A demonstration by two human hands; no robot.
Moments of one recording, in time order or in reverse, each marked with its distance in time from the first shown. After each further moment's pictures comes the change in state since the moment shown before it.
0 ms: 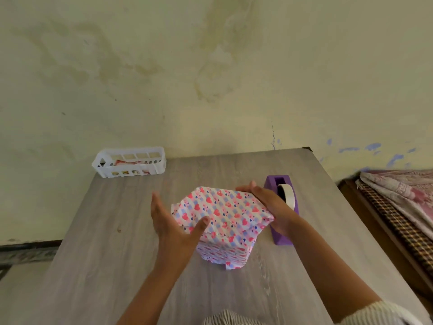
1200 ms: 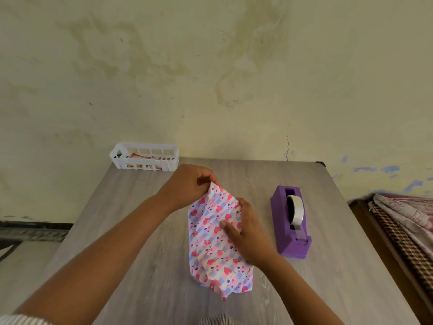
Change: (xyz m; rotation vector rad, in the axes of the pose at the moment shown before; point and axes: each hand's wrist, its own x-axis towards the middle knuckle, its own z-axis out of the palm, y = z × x) left_hand 0.087 0.053 -0.027 0.208 -0.425 0.424; right_hand -0.011 0.033 0.064 -0.819 0.181 -0.171
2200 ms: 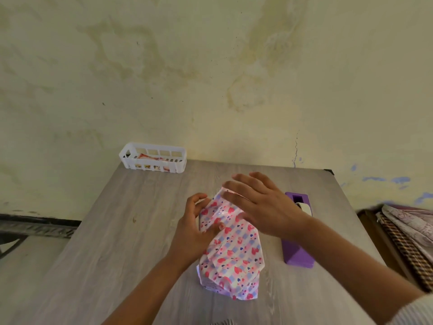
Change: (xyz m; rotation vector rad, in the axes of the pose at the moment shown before) left_hand -0.076 -0.017 0.065 -0.300 0.299 -0.285; right_hand 0.039 -0.022 -0.069 -0.882 0.187 -1.127
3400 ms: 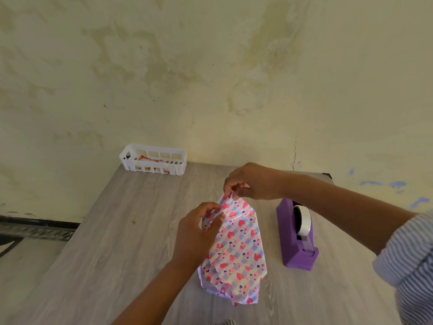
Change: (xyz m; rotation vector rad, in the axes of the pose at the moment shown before) left_hand -0.002 0.003 0.008 0.165 0.178 0.137; right_hand 0.064 0.037 -0.030 0.607 -0.491 0.146
